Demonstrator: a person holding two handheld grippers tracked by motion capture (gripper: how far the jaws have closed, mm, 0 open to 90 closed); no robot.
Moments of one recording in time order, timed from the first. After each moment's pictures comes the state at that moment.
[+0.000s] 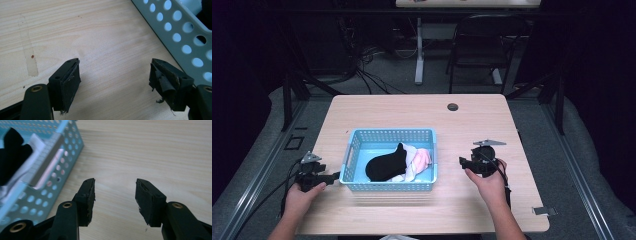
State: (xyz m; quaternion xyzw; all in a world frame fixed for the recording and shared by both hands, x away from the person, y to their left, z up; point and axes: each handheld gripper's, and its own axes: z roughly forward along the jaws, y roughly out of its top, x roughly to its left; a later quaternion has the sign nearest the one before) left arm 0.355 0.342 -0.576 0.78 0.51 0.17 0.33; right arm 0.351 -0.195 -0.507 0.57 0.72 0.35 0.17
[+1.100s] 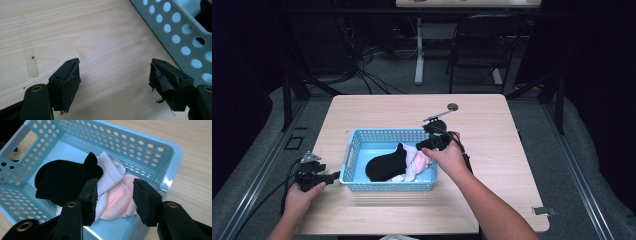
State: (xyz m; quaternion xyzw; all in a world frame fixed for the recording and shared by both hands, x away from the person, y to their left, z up) left arm 0.355 0.343 -0.576 0.78 0.51 0.16 0.33; right arm 0.410 -0.076 -0.462 0.50 0.80 0.32 0.06
